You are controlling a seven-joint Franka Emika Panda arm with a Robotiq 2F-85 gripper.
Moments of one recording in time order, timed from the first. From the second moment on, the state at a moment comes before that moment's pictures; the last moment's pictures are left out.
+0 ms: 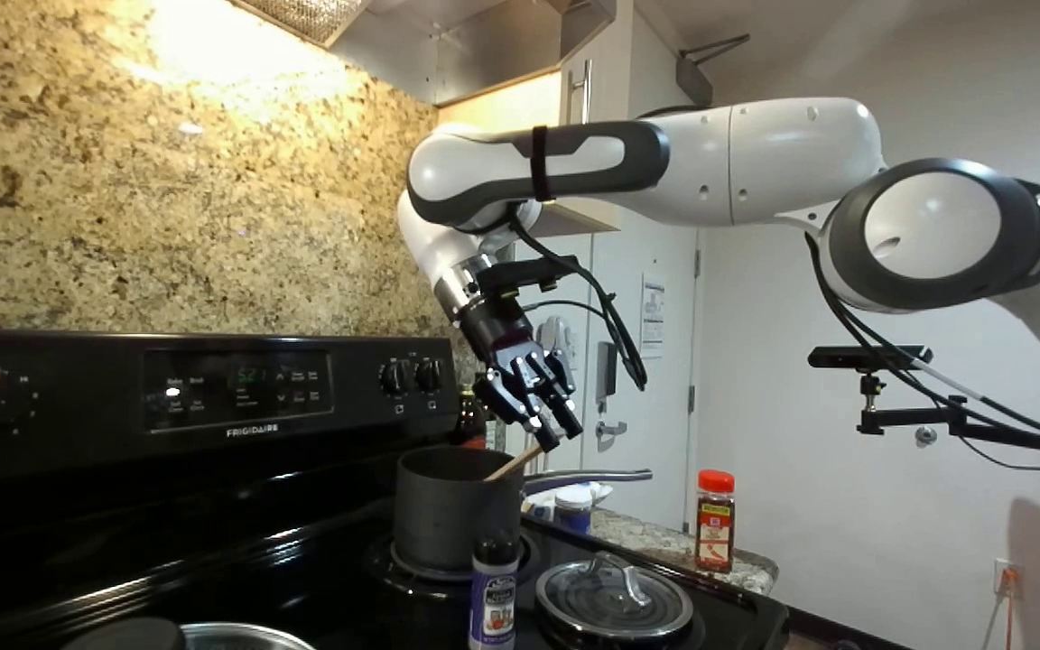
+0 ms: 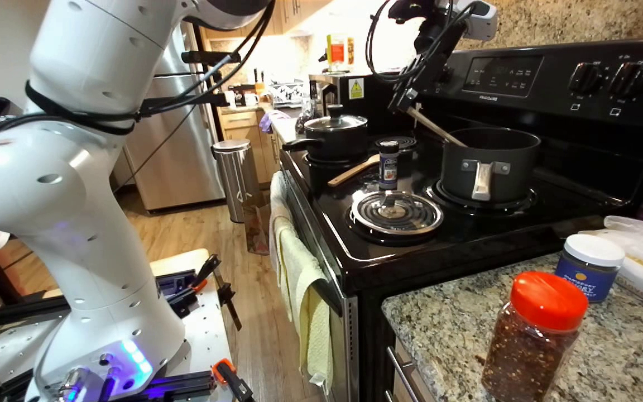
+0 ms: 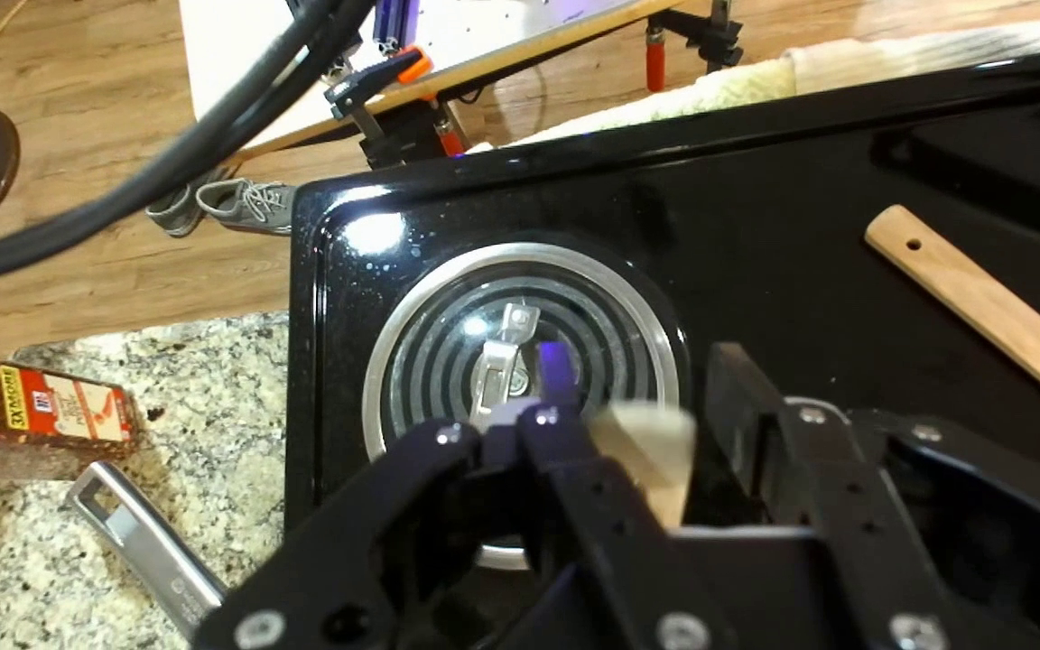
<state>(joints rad) 0.02 0.64 -0.04 -0.95 0.00 0.94 0.34</state>
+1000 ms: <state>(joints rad) 0.03 0.58 -0.04 -0.90 0.01 1.03 0.35</state>
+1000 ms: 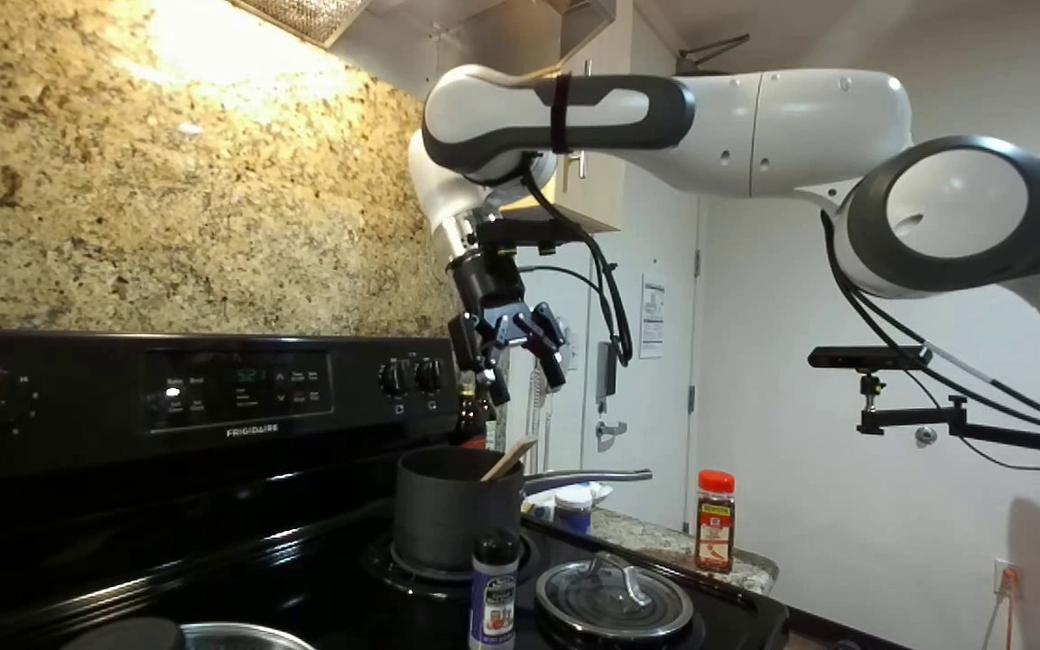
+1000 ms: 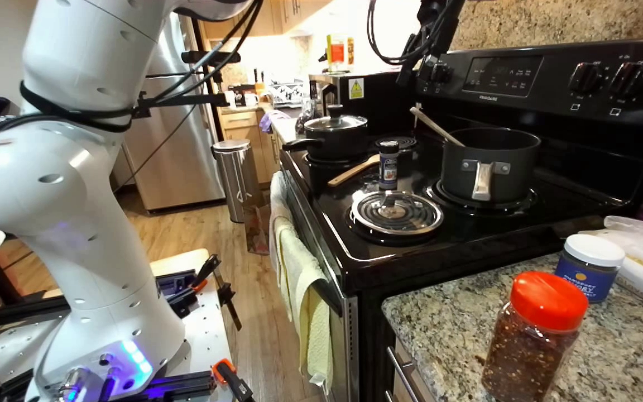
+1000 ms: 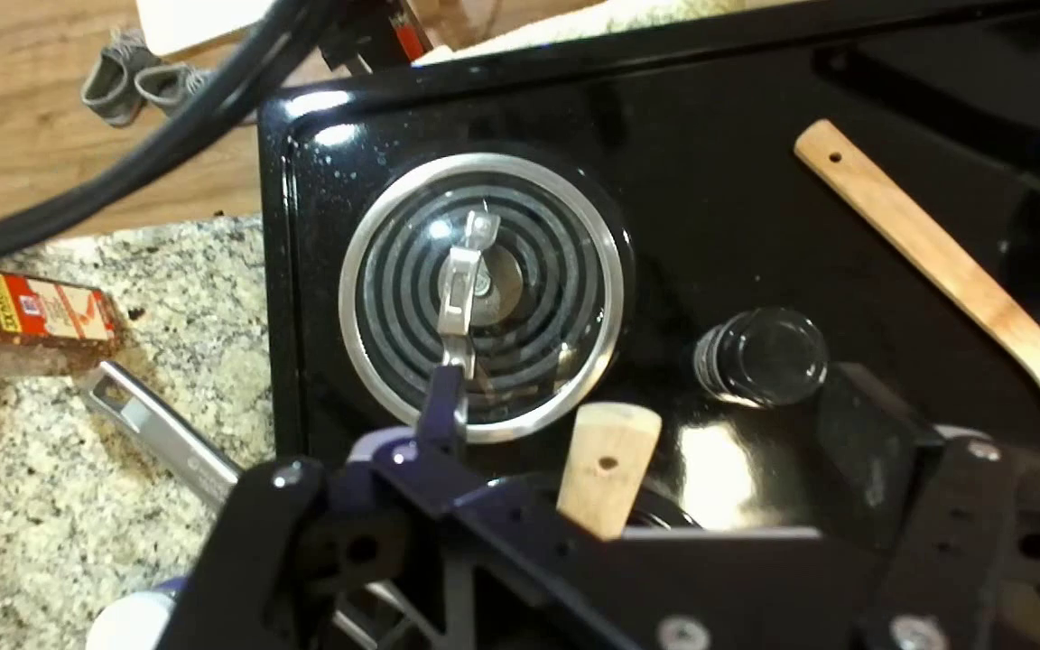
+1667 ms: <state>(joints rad) 0.03 0.34 -0.06 -1.20 0.02 1.35 0.41</state>
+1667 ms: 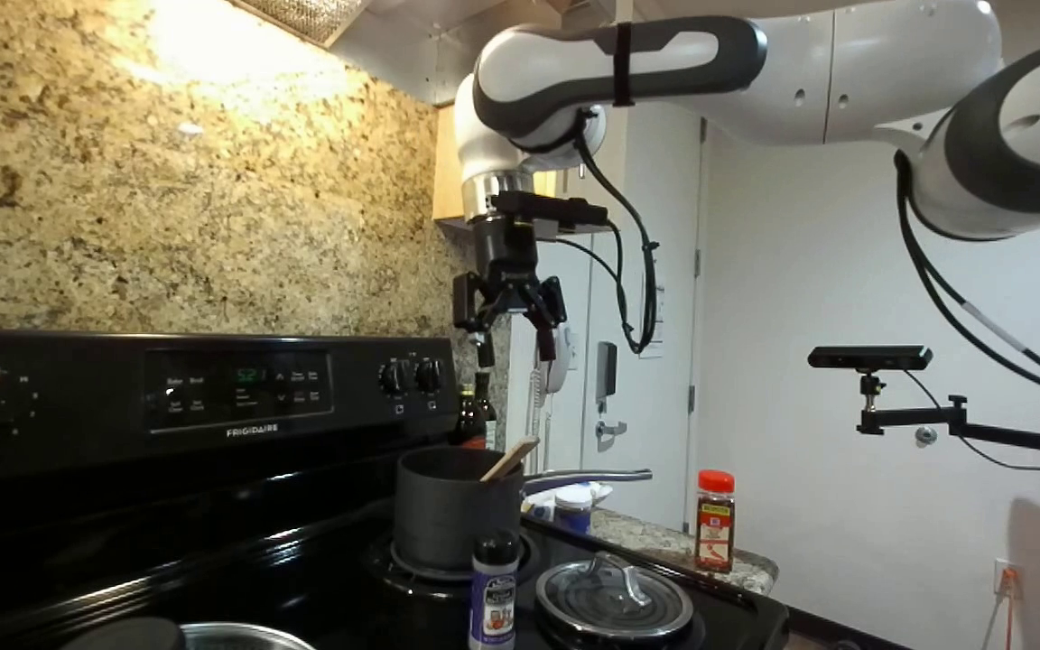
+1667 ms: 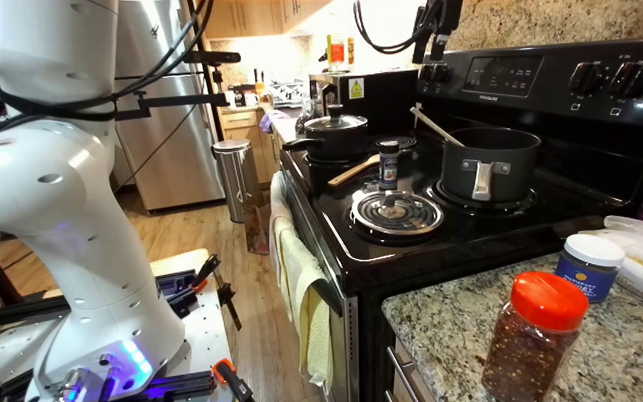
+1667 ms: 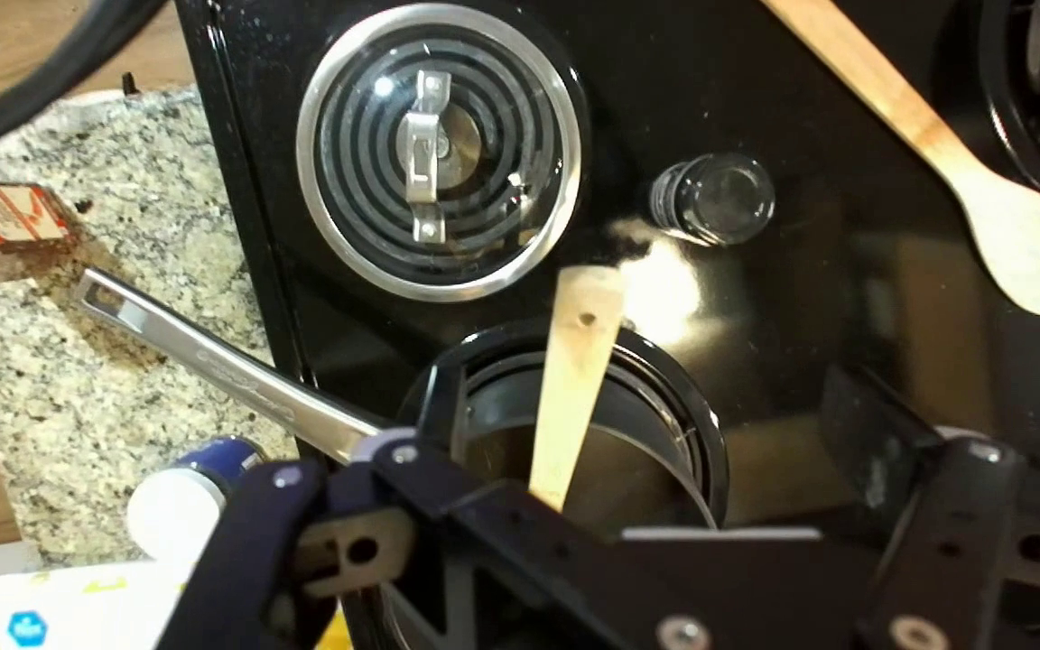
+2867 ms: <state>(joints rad) 0.02 -0.24 -0.06 -2.11 0.02 1.70 0.35</state>
